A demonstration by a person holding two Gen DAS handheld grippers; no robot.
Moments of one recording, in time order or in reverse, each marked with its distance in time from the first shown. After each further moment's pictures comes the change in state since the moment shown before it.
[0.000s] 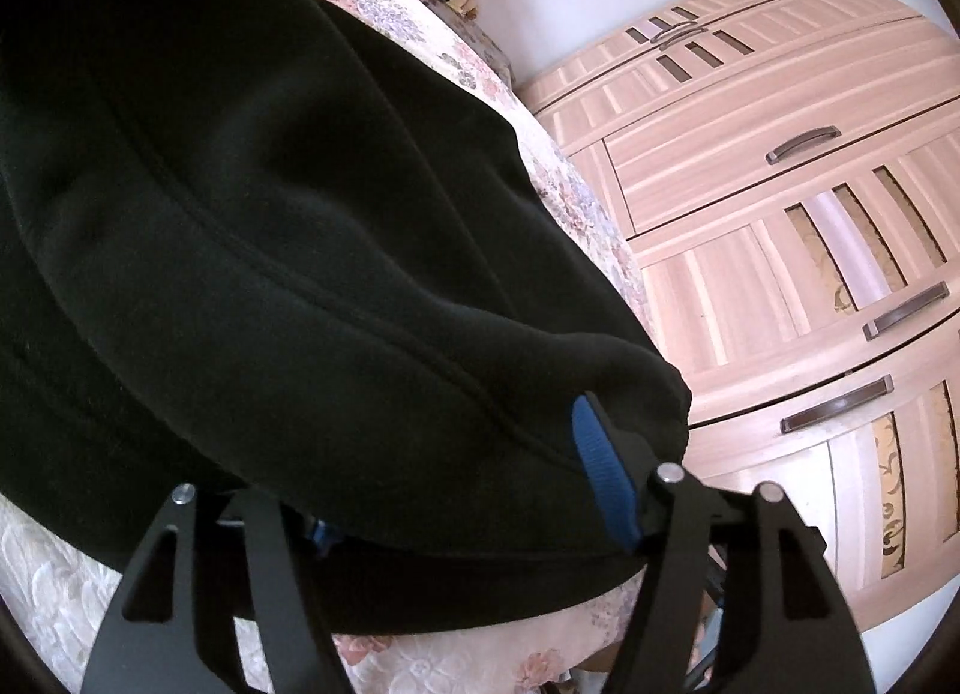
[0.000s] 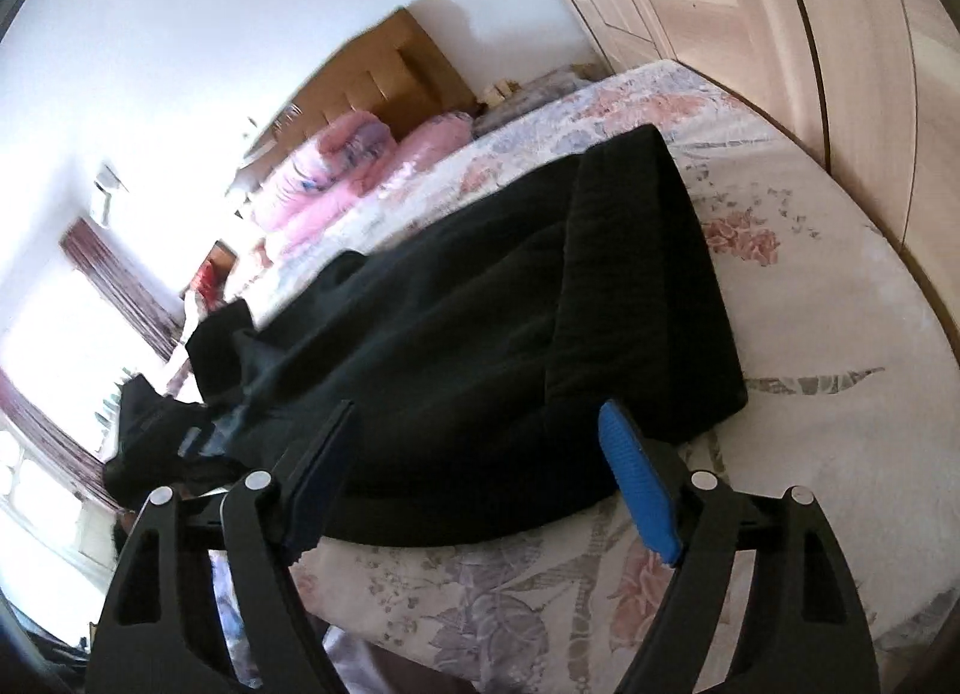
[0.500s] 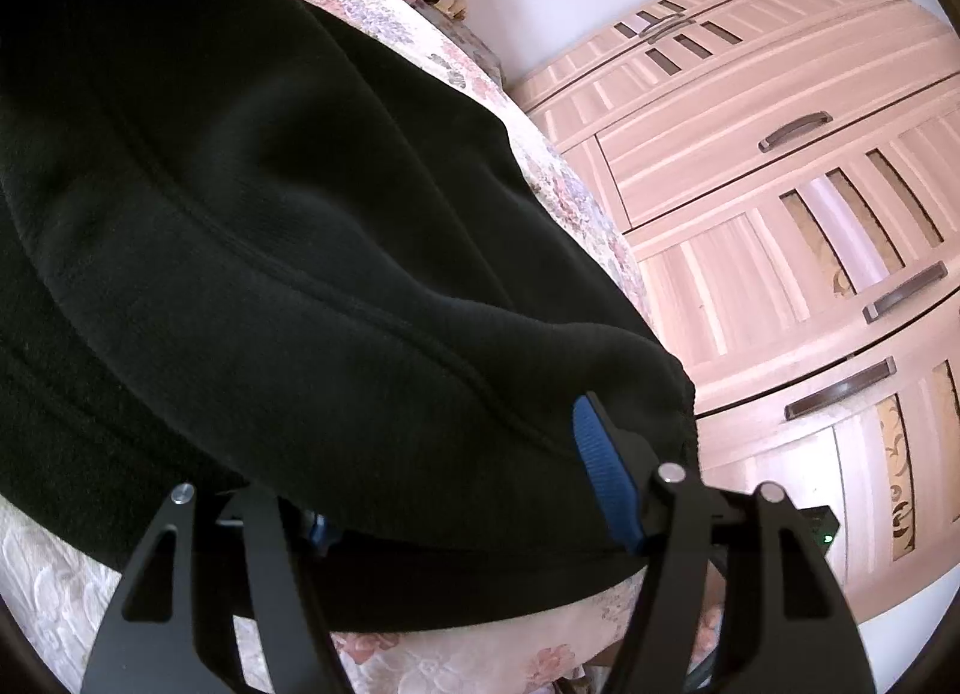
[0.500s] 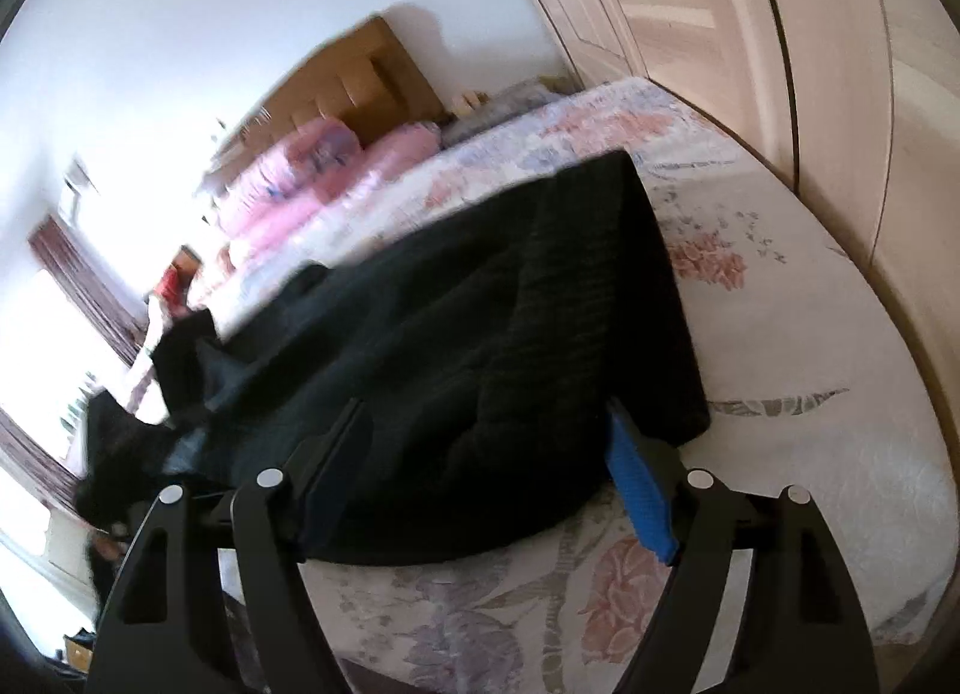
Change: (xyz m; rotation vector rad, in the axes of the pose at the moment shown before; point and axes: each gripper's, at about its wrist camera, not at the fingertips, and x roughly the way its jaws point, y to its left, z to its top) left arm 0.001 -0.002 -0.005 0.043 -0.008 0.005; right arm -0.003 0.000 -0.005 0.001 -0.059 -0.059
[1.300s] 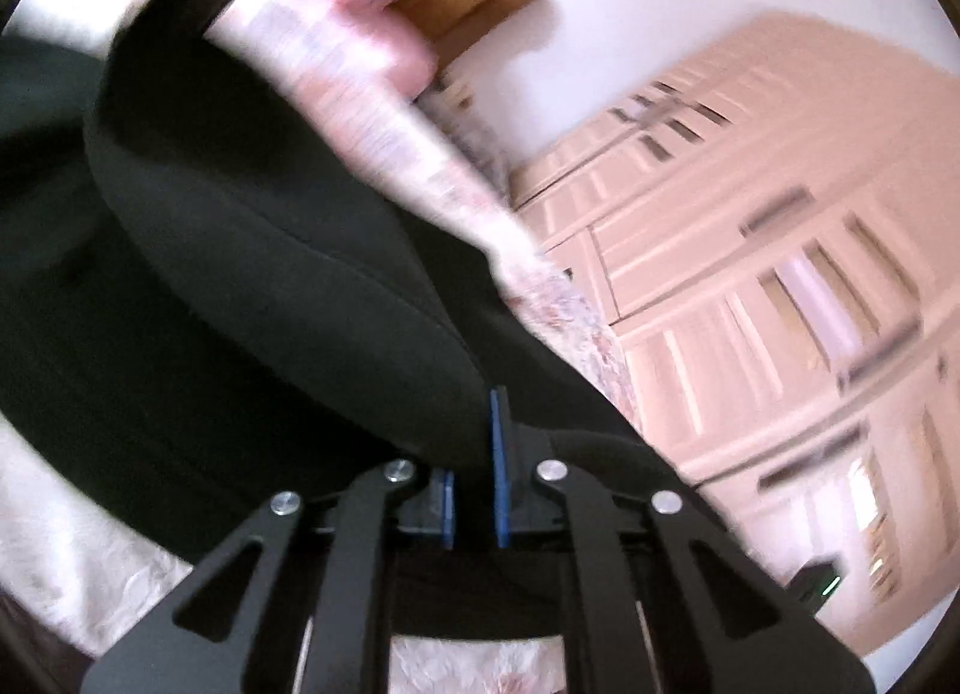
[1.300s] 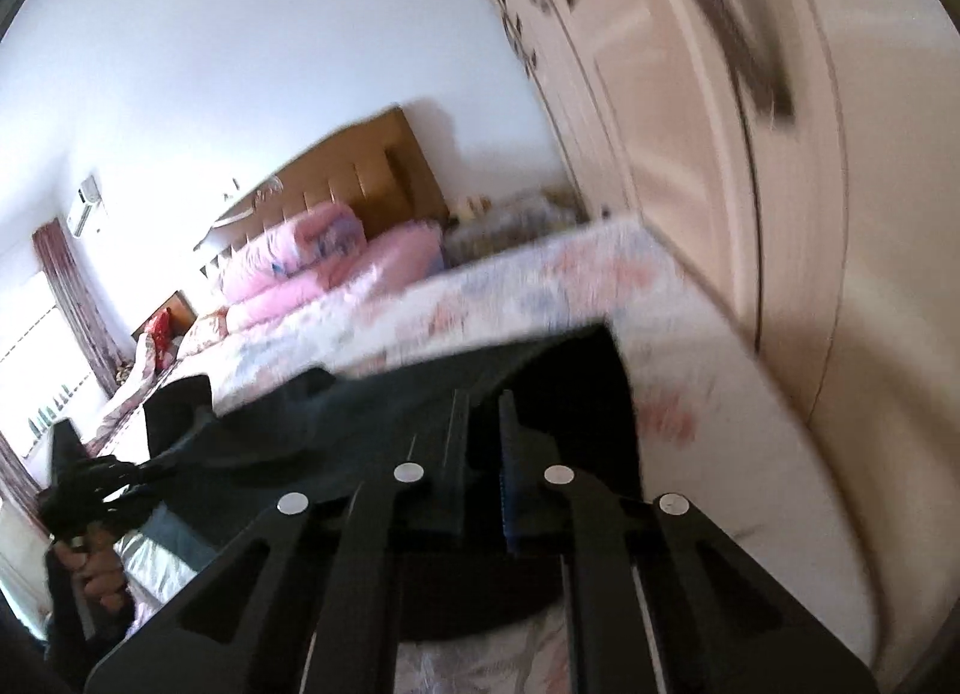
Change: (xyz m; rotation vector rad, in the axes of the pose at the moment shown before) left arm -0.070 -0.035 0.003 0.032 -0.227 0.031; right arm -0.061 0.019 0.031 -0.117 -0.257 -0.067
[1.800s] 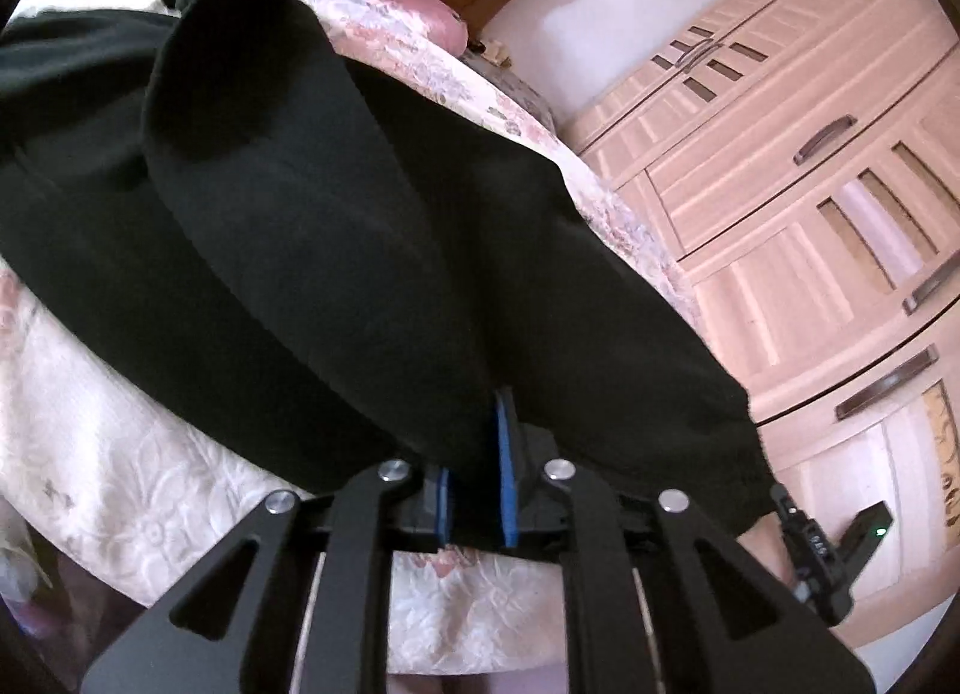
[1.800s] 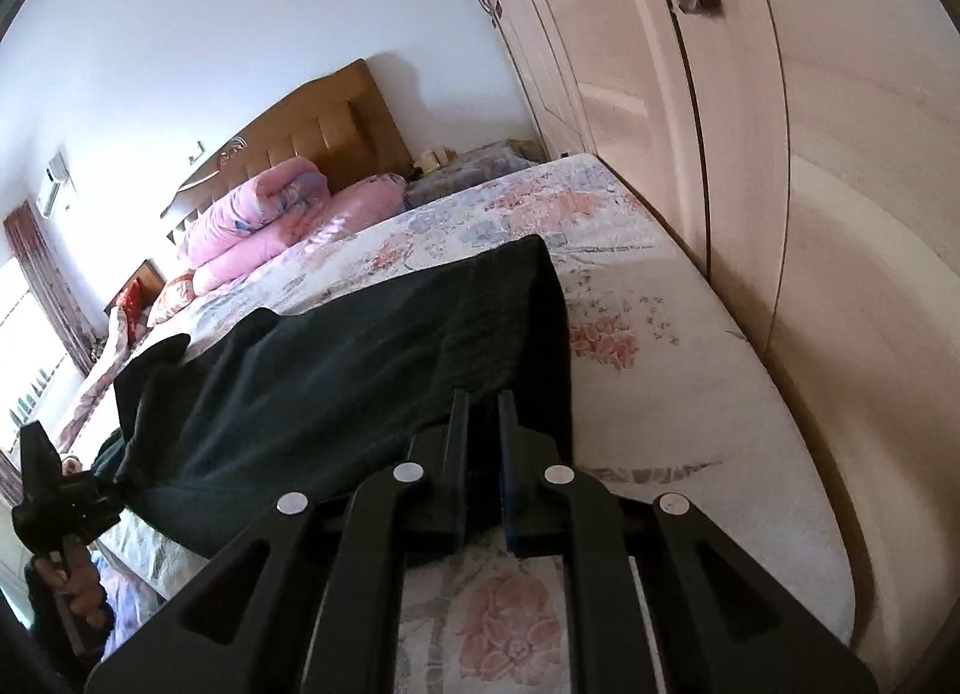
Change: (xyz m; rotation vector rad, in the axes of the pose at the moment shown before) left arm 0.008 0.030 -0.042 0.018 0.108 0.161; right arm 0.016 -0.034 -0.035 0.020 0.142 -0.078
